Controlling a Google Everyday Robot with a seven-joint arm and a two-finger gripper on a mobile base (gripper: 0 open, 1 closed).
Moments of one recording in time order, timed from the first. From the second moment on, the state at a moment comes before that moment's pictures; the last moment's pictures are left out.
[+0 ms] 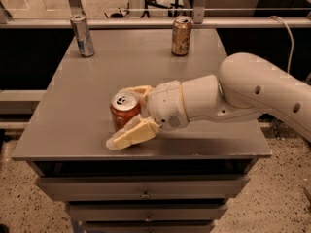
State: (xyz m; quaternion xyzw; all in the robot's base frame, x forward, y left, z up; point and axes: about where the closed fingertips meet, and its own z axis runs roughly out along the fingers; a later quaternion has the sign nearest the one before) arm 0.447 0.063 0.885 -0.56 0.60 0.37 0.43
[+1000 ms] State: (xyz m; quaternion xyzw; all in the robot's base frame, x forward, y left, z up) arm 0.446 0.069 0.869 -0.55 0.60 0.38 0.43
